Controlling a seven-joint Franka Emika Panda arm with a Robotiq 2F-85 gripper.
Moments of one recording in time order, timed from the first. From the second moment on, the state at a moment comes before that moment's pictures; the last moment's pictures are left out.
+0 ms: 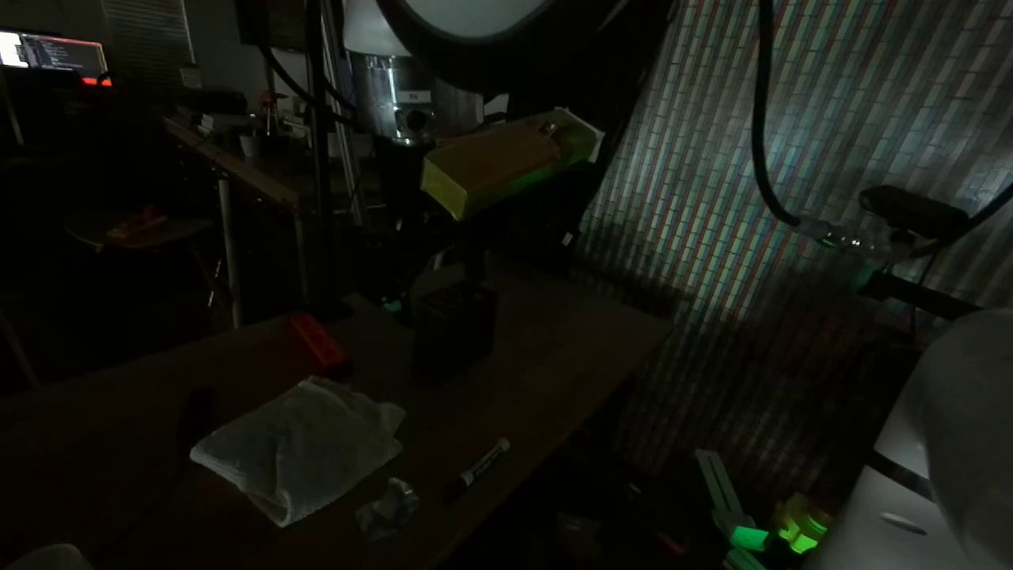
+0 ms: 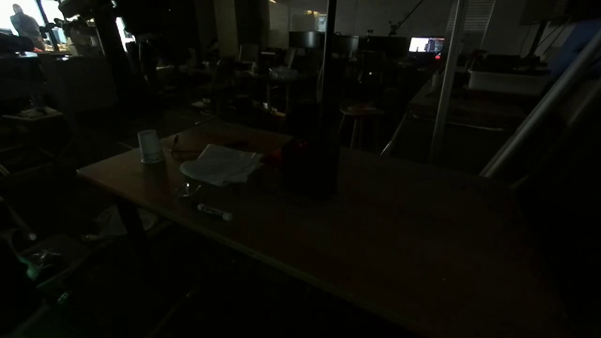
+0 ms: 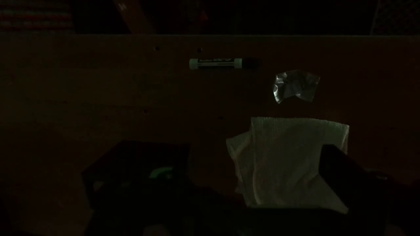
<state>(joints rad) 0.02 -0.41 0.36 -2.45 -0.15 2.05 0.38</state>
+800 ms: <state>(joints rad) 0.05 -0.32 0.34 -2.39 -0.21 2.09 0.37</state>
